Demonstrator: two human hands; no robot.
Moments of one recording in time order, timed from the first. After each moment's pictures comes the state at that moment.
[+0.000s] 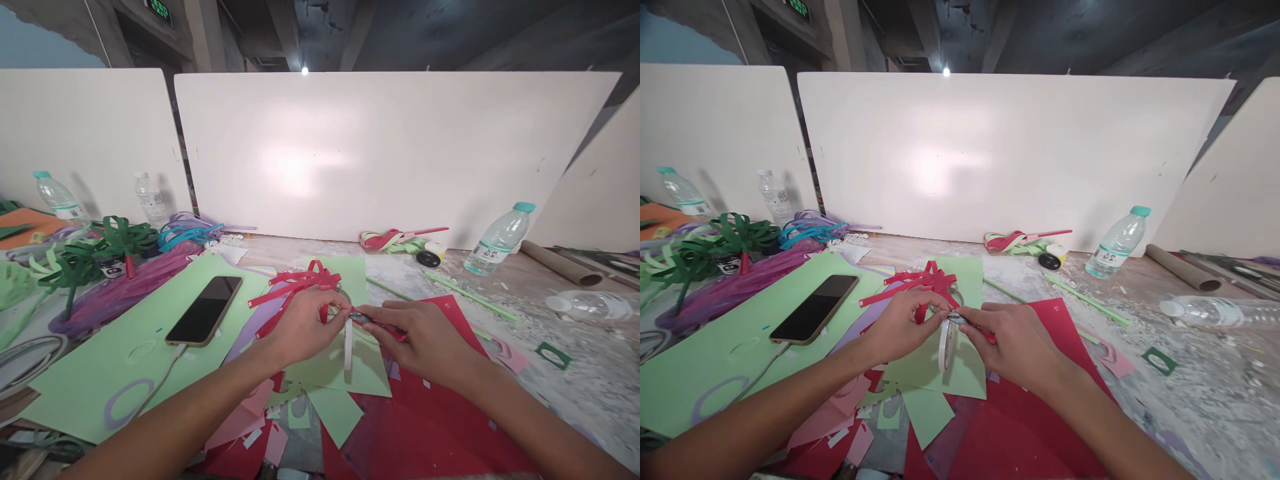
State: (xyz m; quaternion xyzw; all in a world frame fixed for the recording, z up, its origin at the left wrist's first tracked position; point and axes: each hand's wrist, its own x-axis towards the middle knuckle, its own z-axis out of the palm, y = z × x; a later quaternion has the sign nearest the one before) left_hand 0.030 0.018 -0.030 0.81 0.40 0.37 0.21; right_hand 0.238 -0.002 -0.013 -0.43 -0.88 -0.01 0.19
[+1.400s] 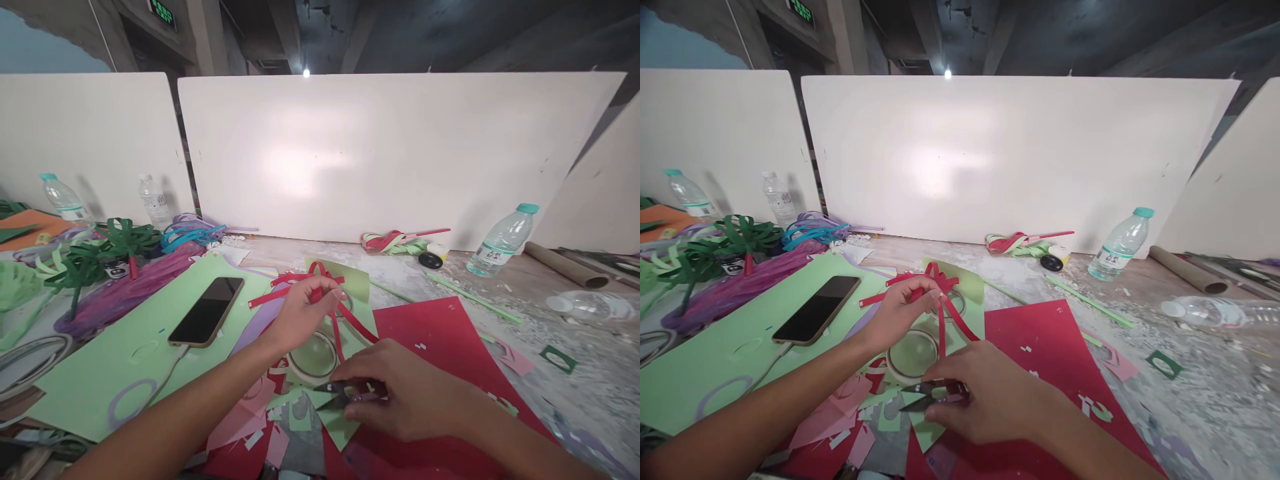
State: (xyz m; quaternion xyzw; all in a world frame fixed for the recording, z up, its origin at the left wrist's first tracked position) left_hand 0.027 0.025 -0.024 0.68 0.38 0.46 0.42; right_hand 0.209 -0.029 -0.013 -0.32 -0.92 0.19 0.09
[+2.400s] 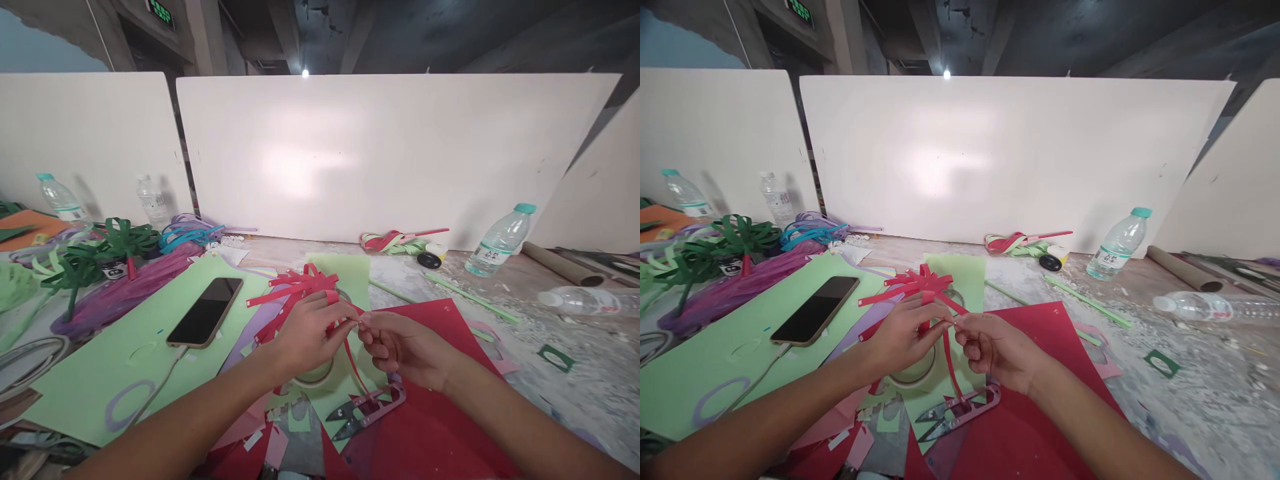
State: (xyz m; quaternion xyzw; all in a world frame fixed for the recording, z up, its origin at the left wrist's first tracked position) left_hand 0.031 0.019 -0.042 0.86 0.29 0.41 0.05; right_hand 0.219 0.005 -0.029 -0.41 -0.36 0.77 0.33
